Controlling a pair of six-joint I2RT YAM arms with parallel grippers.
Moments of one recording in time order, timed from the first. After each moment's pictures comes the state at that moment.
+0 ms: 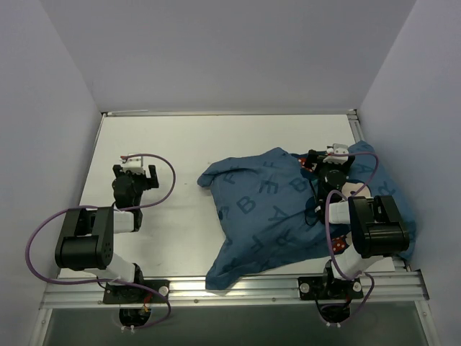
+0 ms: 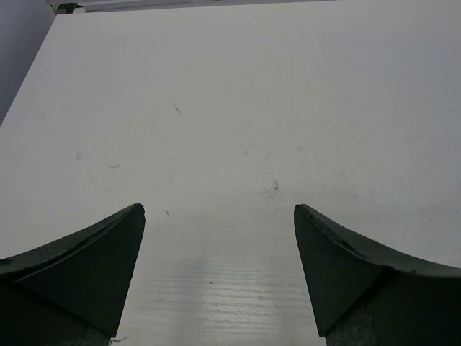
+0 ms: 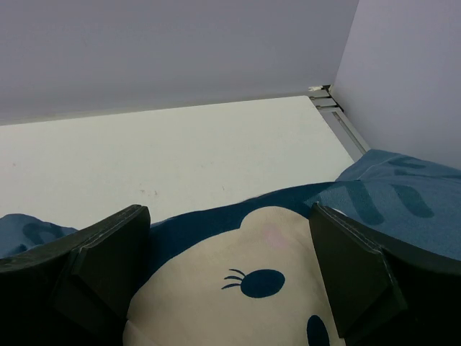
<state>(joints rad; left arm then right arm) 0.01 1.54 0.37 1.02 0.00 0.03 0.03 1.59 0.37 1.27 0.24 -0.02</state>
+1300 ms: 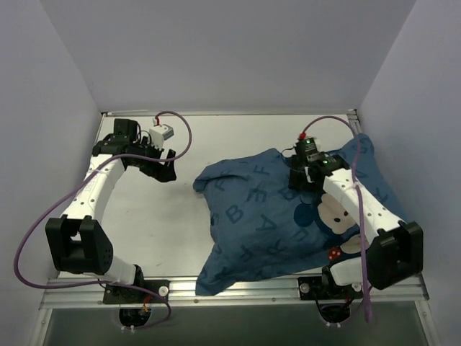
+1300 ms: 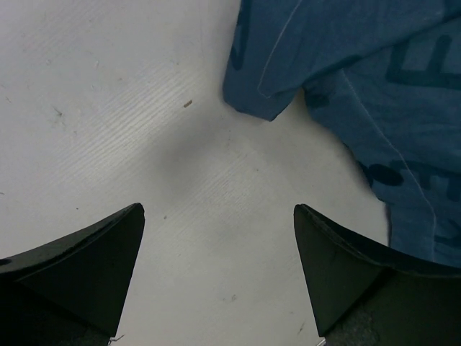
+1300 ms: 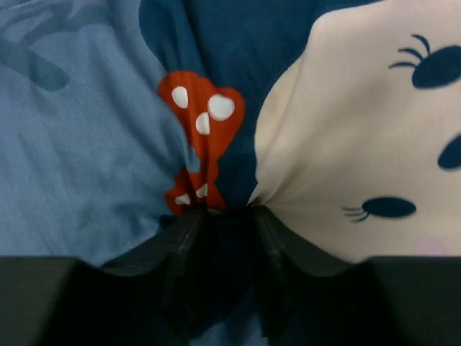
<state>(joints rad) -0.08 1.51 1.33 -0.83 0.50 0.35 0.32 1.34 1.08 -0.76 0.20 0.39</state>
